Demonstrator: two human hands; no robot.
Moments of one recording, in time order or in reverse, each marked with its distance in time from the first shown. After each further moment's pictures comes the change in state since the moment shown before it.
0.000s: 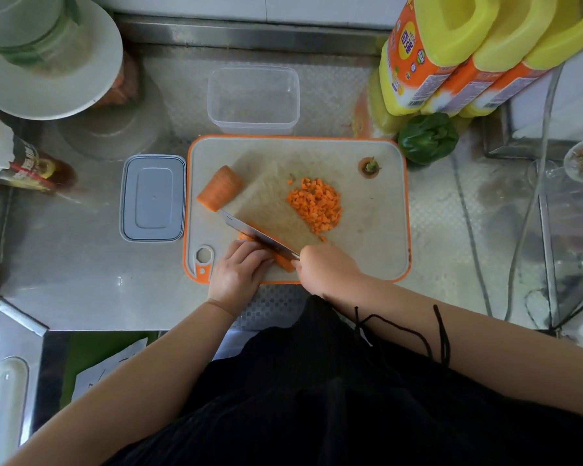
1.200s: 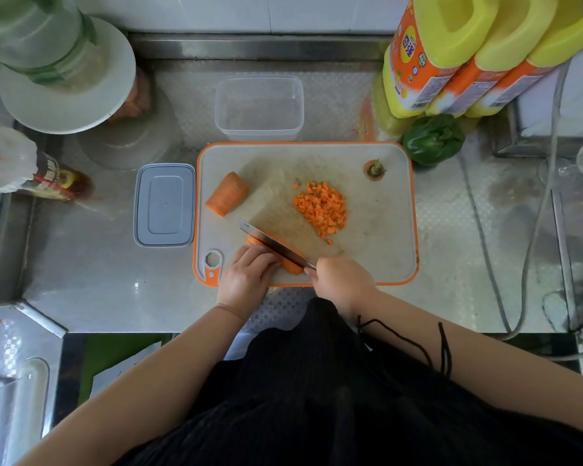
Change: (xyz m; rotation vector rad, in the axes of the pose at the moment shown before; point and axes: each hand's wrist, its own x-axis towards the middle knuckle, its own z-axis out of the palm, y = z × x) left_hand 0.002 0.008 -0.005 0.013 -0.022 -0.046; right_hand -0.004 0.023 0.021 0.009 0.063 -0.047
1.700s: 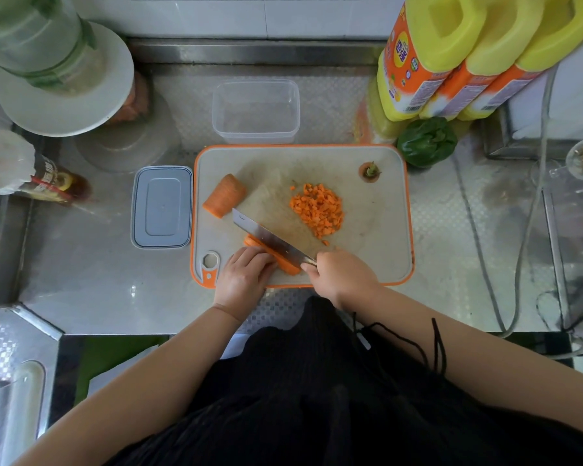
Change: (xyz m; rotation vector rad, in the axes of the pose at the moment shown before) left_hand 0.000 -0.001 -0.001 0.023 -0.028 0.000; right_hand -0.010 -0.004 -0.019 0.029 0.016 0.002
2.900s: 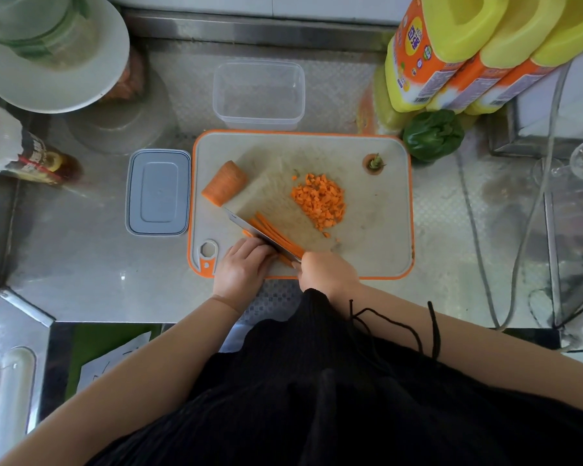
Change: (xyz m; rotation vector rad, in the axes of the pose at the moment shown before) left_hand -0.004 -0.002 0.006 -0.013 0.026 -0.004; right_hand 0.013 -0.024 0.026 -0.075 0.023 0.151
